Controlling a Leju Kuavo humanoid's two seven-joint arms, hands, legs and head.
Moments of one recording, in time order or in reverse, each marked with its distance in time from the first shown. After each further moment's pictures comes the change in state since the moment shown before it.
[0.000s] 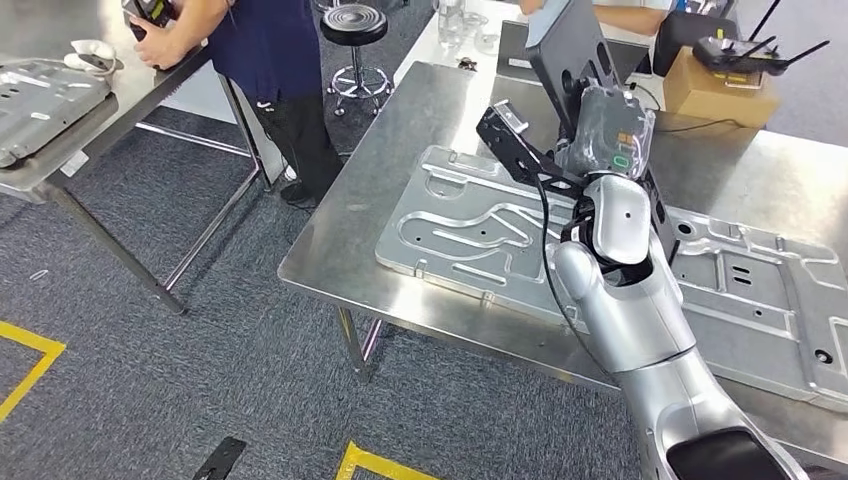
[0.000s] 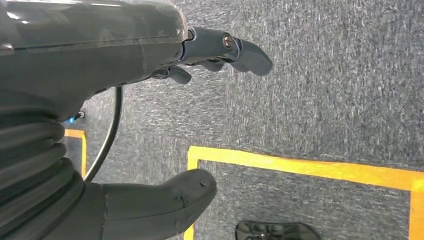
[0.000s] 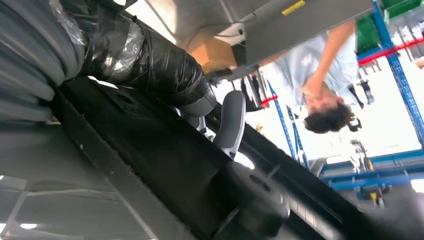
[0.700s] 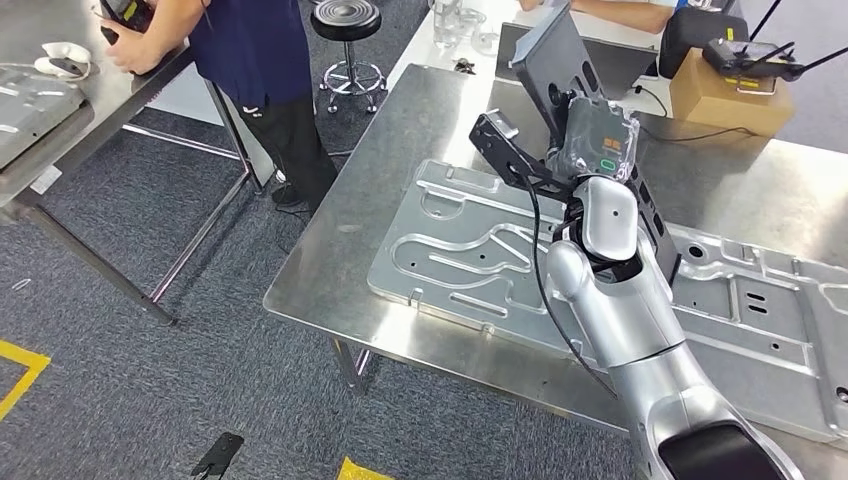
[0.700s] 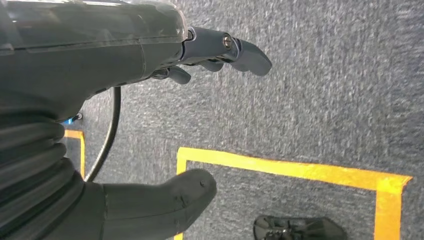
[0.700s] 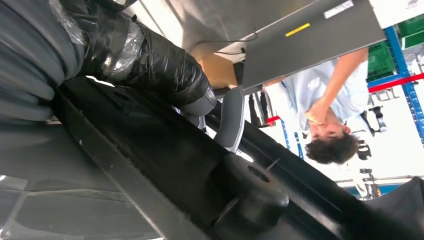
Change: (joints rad) left arm -0.005 0.012 -0.001 0.000 0.016 -0.007 -0.004; right arm -0.004 0.024 0.001 0.062 -0.007 0.032 0.001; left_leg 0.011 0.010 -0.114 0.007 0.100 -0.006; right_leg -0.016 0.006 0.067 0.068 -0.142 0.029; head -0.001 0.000
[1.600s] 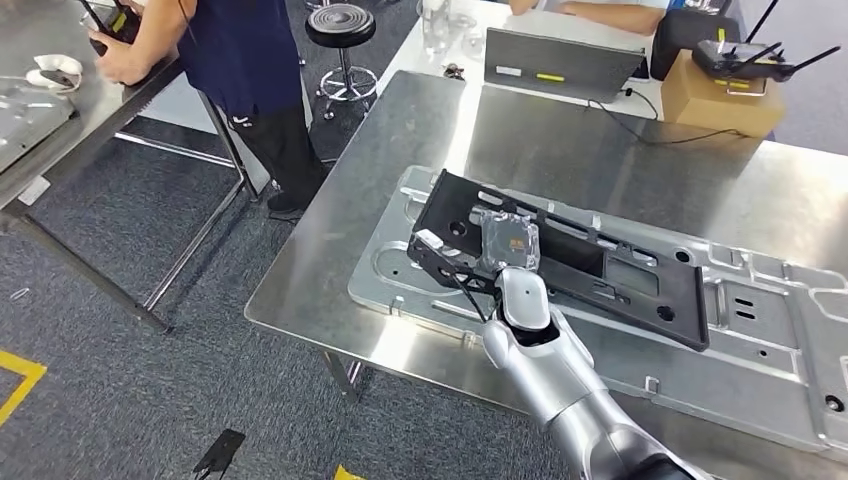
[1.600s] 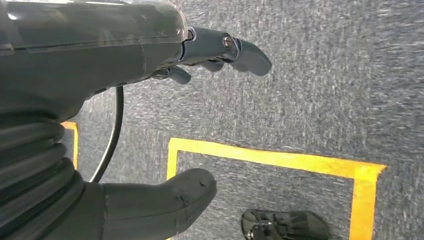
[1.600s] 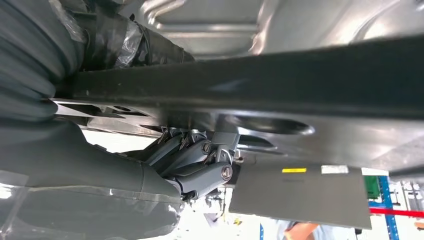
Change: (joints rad) left arm -0.004 -0.001 -0.004 0.000 0.025 0.003 0.003; right arm 0.157 0.148 0.078 0.328 -0.003 -0.061 -0.063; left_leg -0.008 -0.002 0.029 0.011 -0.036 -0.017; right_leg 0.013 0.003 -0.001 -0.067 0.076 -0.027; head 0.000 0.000
